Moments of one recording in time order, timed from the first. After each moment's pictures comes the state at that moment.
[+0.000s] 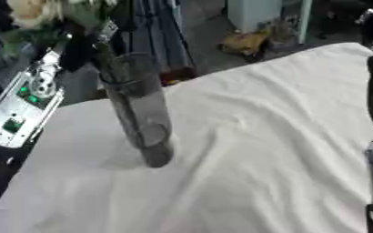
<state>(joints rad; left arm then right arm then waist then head) -1.10 0.35 -0.22 -1.31 -0.46 0.13 0.06 -0.63 -0.23 -0.13 -1.98 0.09 -0.40 0.11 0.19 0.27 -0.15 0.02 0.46</state>
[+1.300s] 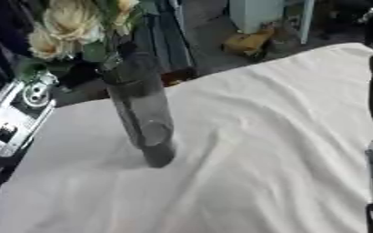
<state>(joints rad) -1.07 0.41 -0.25 -1.33 -0.55 0.14 -0.17 -0.63 -0.23 -0.14 -1.98 0.09 -0.40 0.10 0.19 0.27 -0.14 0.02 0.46</state>
